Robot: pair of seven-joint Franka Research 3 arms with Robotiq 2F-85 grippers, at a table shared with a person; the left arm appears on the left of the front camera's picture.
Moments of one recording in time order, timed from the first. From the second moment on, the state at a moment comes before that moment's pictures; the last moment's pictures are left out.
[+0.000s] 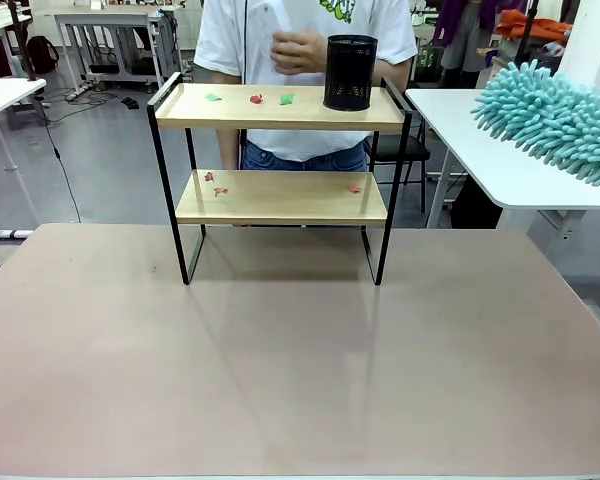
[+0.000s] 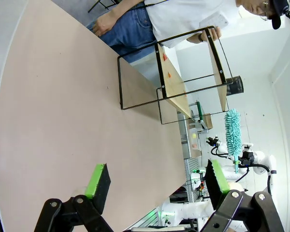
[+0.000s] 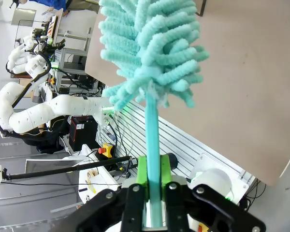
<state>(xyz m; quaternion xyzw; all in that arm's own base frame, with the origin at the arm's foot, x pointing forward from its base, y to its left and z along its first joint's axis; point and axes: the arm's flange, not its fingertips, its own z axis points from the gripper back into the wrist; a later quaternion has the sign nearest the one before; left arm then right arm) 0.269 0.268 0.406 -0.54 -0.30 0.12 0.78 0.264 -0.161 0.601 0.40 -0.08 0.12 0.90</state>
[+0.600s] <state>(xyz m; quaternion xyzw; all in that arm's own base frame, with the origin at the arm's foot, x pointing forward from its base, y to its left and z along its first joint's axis) 0.269 0.268 0.406 -0.54 -0.30 0.12 0.78 0.236 -0.129 0.624 0.35 -0.06 0.06 0.93</state>
